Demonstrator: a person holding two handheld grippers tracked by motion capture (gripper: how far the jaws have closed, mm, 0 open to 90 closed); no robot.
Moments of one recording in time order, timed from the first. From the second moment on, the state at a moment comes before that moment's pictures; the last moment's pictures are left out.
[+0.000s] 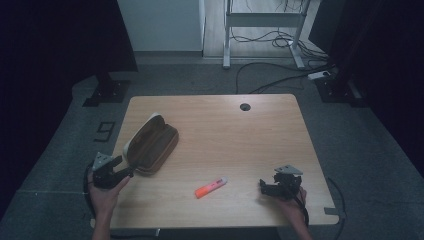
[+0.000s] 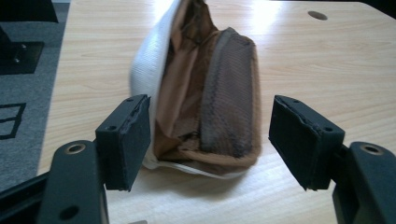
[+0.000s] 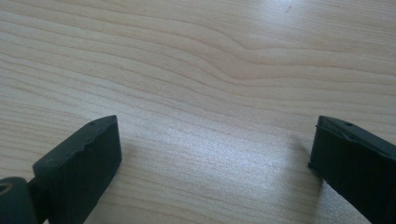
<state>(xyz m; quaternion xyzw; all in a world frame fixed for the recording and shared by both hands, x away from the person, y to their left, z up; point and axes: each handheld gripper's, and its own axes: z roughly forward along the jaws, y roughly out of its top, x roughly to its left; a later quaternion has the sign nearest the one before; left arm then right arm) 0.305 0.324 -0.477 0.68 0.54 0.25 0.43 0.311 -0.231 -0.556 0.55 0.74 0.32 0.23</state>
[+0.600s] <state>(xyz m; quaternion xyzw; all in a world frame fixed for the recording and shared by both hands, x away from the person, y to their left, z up) 0.339 0.341 -0.491 0.68 0.56 0.25 0.41 0.311 -0.231 -0.556 0.55 0.73 0.32 0.23</state>
